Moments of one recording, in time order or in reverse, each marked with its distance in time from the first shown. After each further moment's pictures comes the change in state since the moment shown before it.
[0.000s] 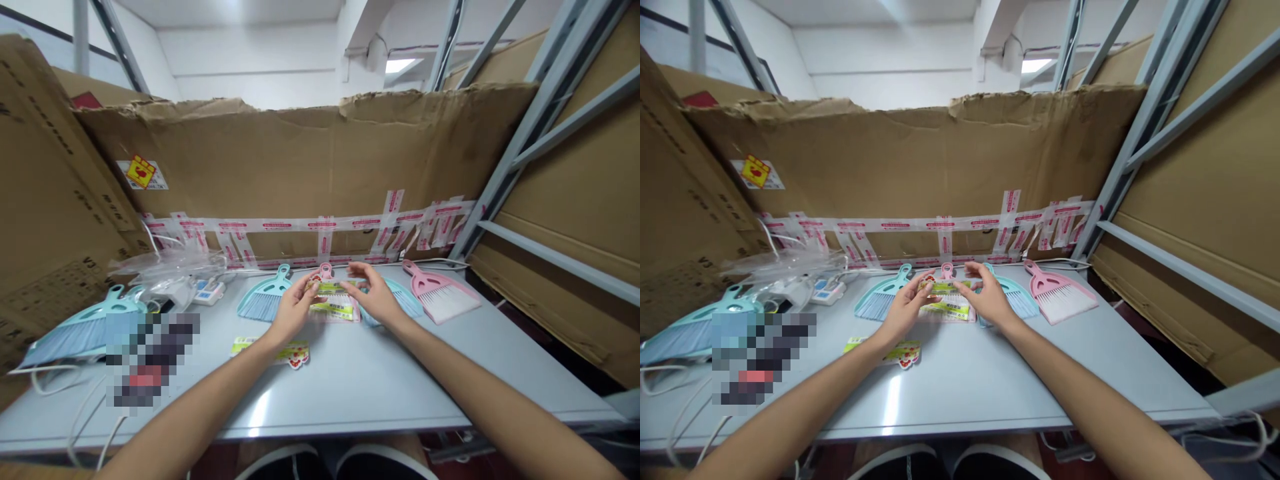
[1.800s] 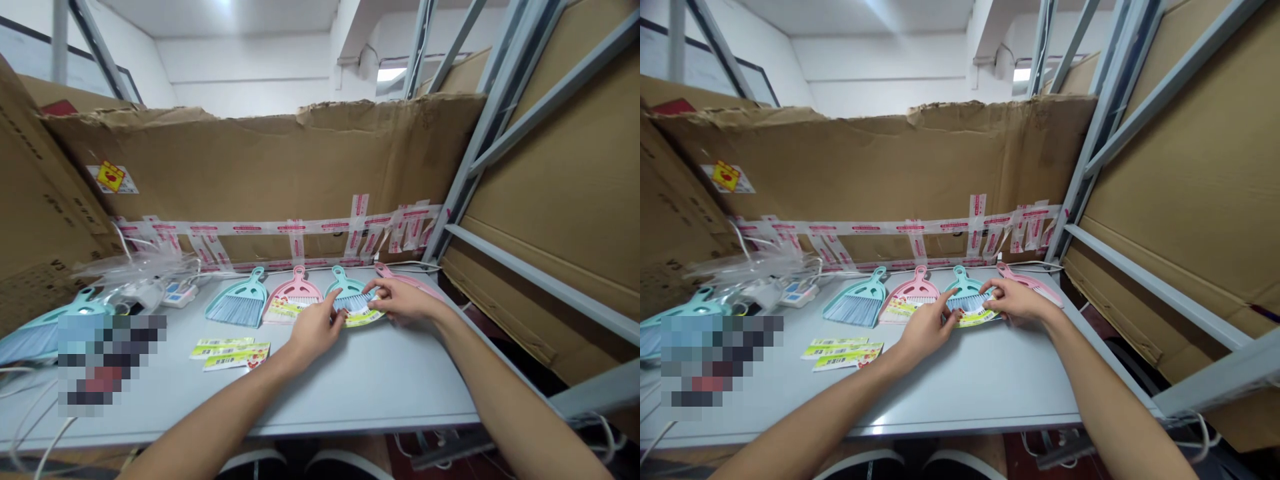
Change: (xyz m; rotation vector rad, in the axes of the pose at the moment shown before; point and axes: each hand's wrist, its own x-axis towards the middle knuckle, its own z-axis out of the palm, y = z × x) left_hand -0.005 -0.011 0.122 0.995 -0.146 0.054; right_hand 0.005 0.020 -0.166 -0.178 -0.605 0.372
